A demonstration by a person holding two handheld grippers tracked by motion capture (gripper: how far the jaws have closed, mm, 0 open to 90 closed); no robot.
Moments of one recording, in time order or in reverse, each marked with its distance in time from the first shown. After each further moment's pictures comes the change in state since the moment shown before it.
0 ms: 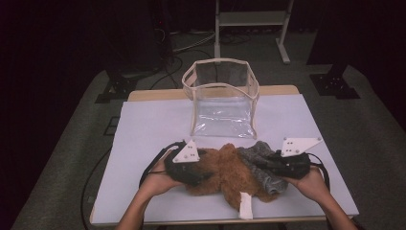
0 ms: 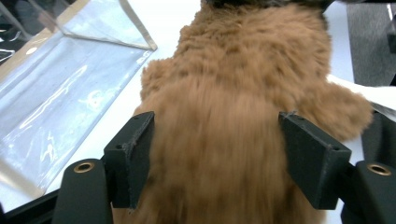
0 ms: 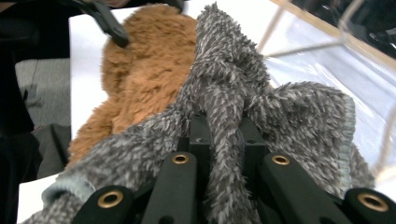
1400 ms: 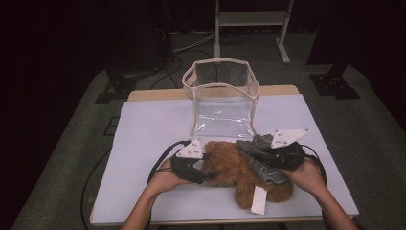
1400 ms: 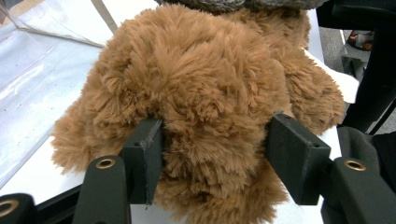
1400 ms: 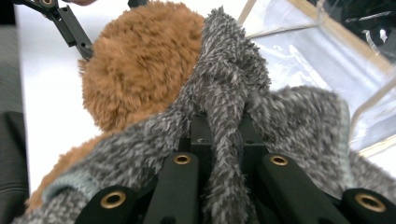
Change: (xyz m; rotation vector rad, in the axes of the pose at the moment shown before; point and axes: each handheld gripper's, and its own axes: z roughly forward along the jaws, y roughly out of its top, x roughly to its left) left arm 0.008 -0.004 0.030 -0.055 -0.133 -0.077; right arm -0.005 0.026 0.013 0.138 -0.105 -0.019
